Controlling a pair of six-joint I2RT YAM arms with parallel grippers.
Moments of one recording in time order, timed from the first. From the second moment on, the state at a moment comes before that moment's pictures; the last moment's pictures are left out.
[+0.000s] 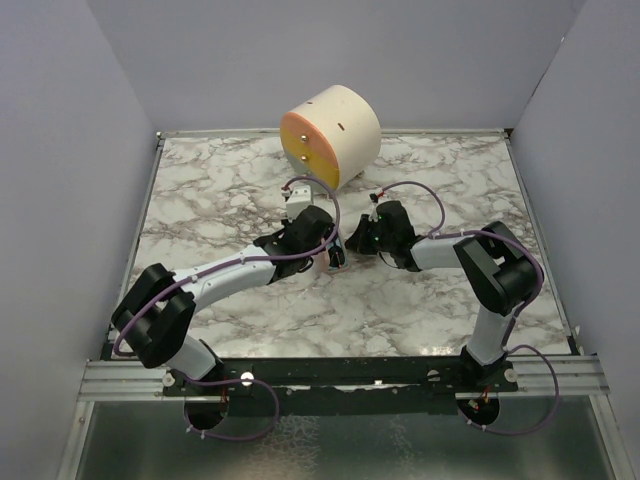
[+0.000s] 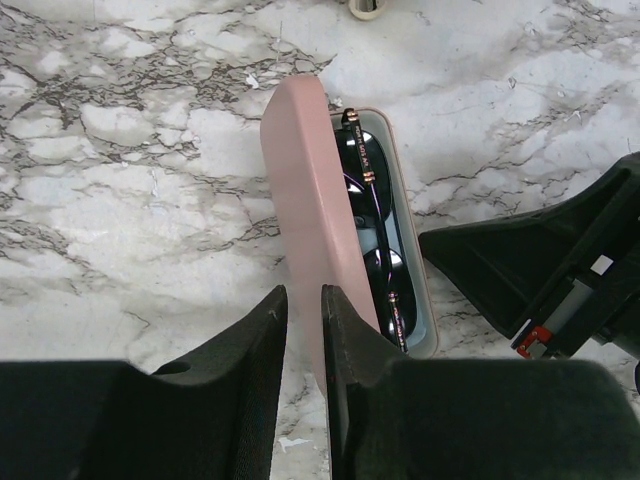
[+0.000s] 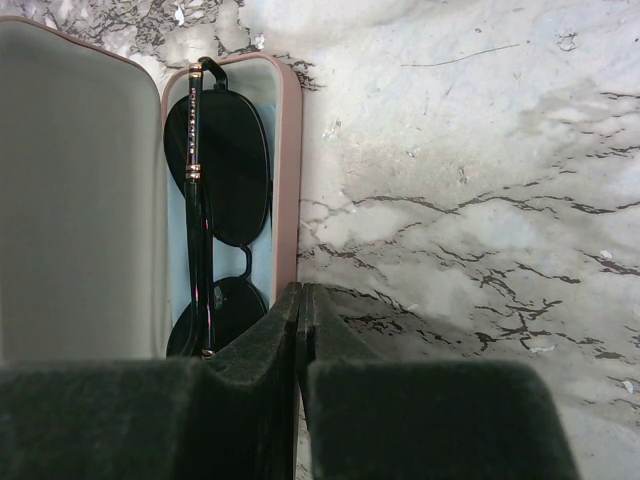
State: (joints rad) left arm -0.81 1.50 0.94 -0.18 -0.52 -0.69; right arm 0.54 1.83 0.81 0.42 -0.19 0.56
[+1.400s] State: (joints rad) left arm -0.81 1.52 0.86 0.02 -0.48 -0.82; right arm 0.54 1.83 0.81 0.42 -0.18 0.55
